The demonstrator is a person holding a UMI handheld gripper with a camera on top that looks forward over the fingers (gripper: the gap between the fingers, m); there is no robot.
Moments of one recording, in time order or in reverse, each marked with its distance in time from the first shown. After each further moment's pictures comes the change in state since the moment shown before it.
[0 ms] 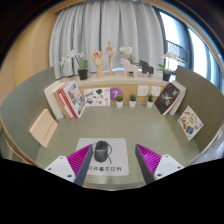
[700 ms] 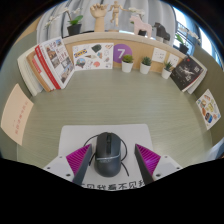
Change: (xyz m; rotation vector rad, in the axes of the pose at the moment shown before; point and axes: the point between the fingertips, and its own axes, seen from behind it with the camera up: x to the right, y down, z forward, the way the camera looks) arm -0.038 0.095 0.195 -0.316 0.107 -0.012
